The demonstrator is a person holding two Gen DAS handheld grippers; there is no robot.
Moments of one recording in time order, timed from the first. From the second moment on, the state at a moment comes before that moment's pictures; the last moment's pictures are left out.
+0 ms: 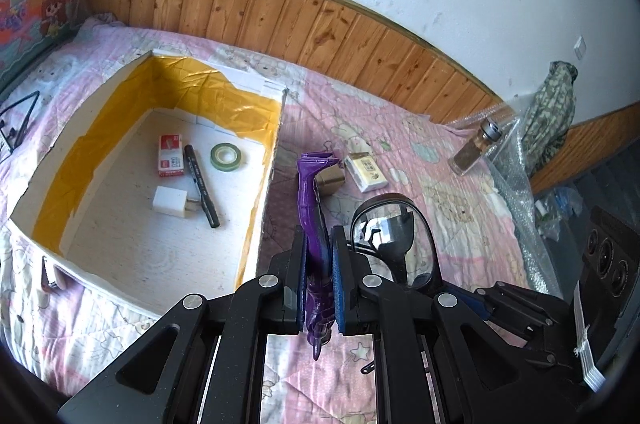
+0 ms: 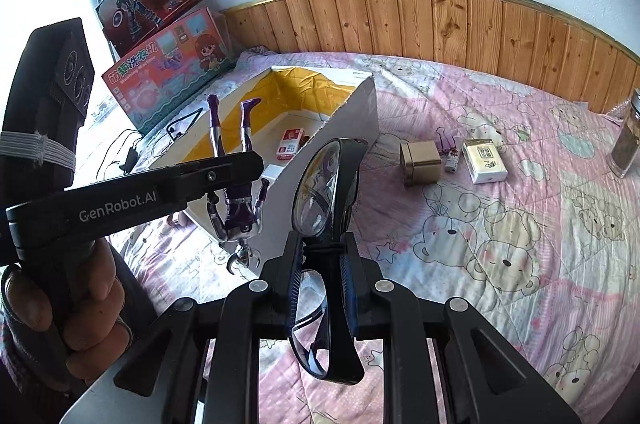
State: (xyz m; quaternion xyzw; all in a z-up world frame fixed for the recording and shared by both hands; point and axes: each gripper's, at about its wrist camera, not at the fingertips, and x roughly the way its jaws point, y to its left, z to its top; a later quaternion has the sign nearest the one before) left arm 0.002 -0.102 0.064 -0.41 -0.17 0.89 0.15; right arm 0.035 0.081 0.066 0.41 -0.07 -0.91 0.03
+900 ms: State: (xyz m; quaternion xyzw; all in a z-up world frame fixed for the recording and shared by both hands) left arm -0.019 -0.177 0.076 -0.38 -0.18 0.90 0.10; right arm -0.014 0.029 0.095 0.39 -0.01 -0.92 0.09
